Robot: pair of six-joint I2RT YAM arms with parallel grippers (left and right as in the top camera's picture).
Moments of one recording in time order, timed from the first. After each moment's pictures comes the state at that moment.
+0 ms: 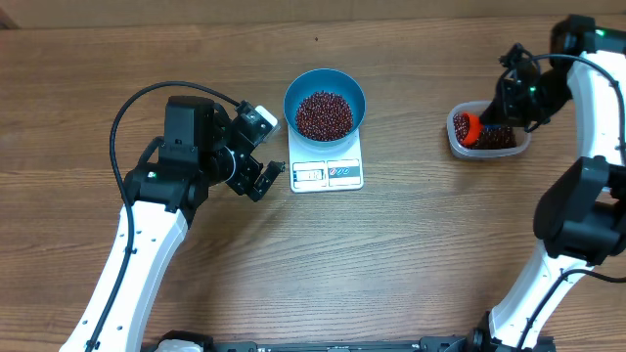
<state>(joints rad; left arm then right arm) -0.18 1.33 1.10 -0.65 0.34 0.47 -0.26 2.15 2.02 -1.44 -0.41 -0.27</state>
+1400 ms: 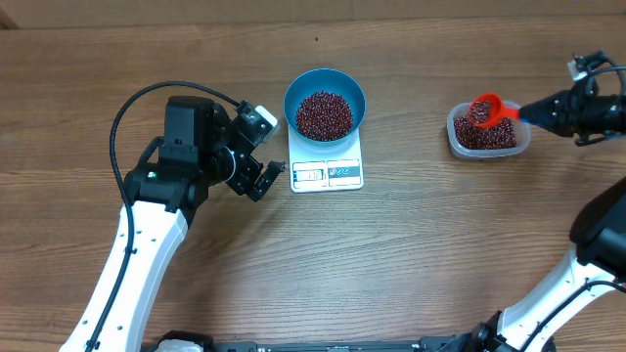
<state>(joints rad) -0.18 1.33 1.10 -0.65 0.34 0.47 -0.54 2.15 2.02 -1.64 -0.93 -0.55</state>
